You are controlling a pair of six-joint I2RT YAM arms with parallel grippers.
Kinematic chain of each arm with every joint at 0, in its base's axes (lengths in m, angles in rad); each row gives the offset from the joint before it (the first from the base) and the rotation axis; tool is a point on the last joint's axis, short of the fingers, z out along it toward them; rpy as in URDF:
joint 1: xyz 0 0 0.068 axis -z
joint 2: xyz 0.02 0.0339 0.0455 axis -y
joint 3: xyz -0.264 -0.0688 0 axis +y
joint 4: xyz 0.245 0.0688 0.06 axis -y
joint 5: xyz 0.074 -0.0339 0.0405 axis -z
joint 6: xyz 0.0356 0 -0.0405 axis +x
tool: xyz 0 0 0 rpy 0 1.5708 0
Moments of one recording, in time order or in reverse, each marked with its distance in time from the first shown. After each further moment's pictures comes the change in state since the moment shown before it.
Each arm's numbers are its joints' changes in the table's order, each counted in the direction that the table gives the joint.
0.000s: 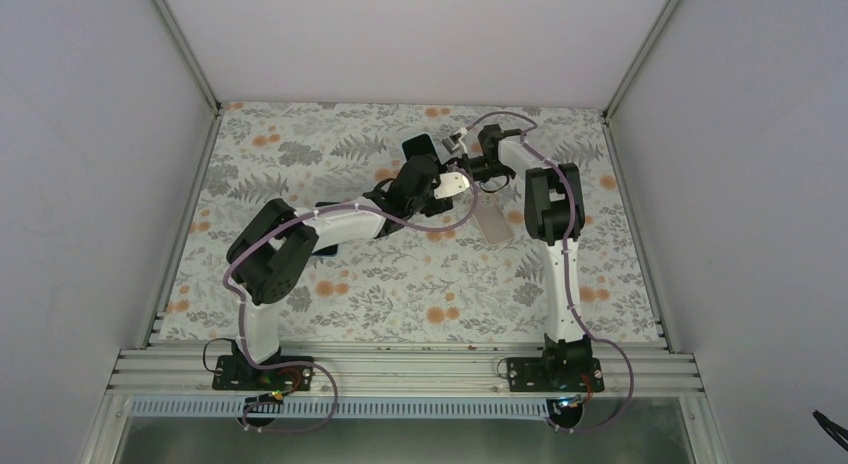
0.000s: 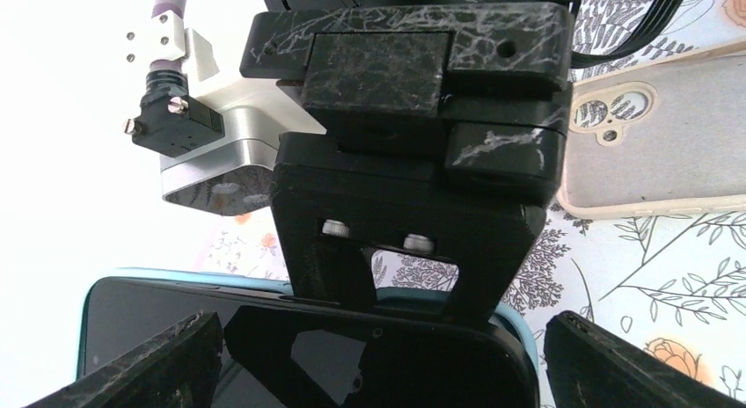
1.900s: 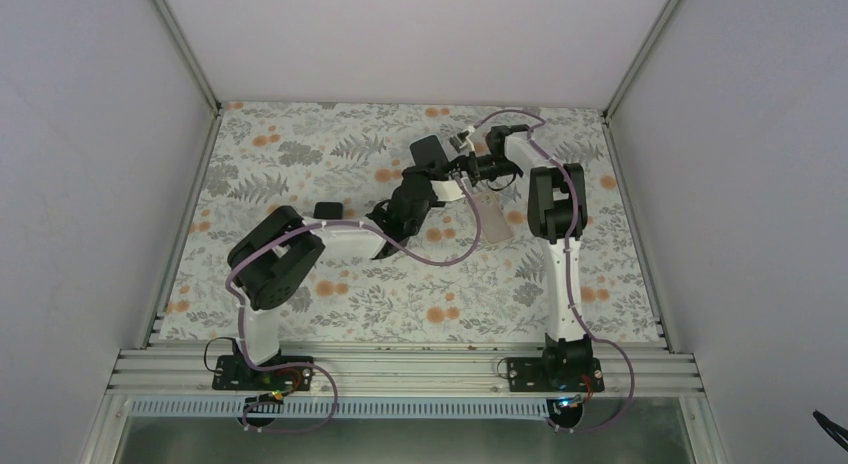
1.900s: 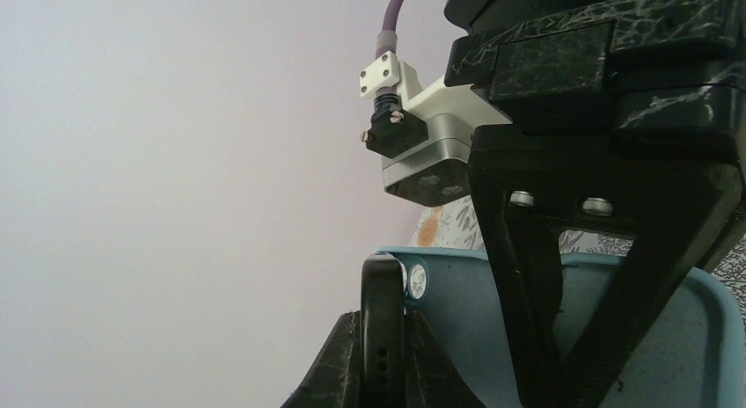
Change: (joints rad) left arm 0.060 0.013 0.156 0.488 -0.281 0.310; right arm 0.025 -0.021 -0.066 -0.199 0.010 -0.126
